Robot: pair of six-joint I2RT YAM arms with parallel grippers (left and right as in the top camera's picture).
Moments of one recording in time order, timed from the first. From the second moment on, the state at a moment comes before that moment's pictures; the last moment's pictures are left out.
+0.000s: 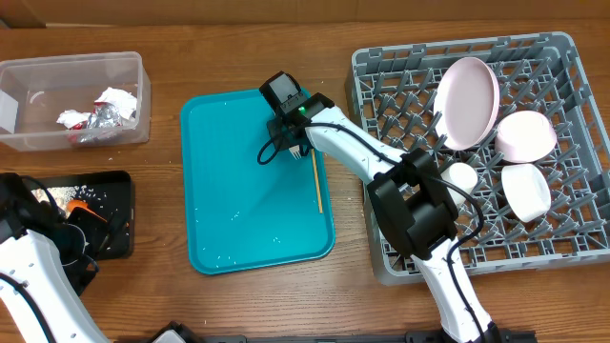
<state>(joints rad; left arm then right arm) 0.71 1.27 1.15 -1.35 0.13 -0.37 0.64 2.41 1.94 -0.70 0.07 0.26</state>
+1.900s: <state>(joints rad) 0.71 1.27 1.15 -1.35 0.13 -0.37 0.24 2.01 1.92 -1.10 -0.03 0.24</state>
